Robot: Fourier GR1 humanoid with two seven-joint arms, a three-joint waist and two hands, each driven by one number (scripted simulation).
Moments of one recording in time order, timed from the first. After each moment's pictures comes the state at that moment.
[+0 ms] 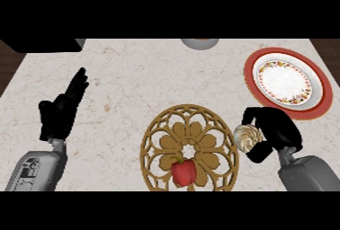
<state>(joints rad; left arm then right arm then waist) -0.24 0.23 0.00 -1.43 -0.05 0.06 0.10 -0.22 -0.40 0.31 -1.53 0.77 0.20 0.43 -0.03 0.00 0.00</state>
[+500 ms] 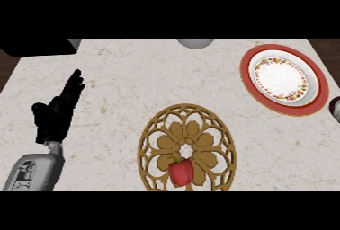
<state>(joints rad) -0.22 0.23 0.02 -1.44 -0.04 0.06 0.10 -0.22 -0.78 -0.16 -1.32 0.54 0.08 -0.06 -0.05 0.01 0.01</state>
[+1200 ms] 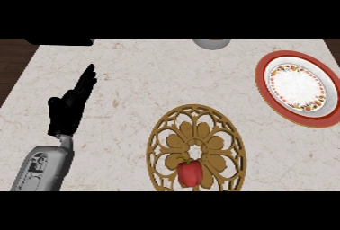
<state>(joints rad) -0.28 0.21 -0.02 -1.42 -0.06 0.04 0.10 -0.43 -0.95 -0.34 -0.74 0.36 0.21 -0.75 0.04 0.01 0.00</state>
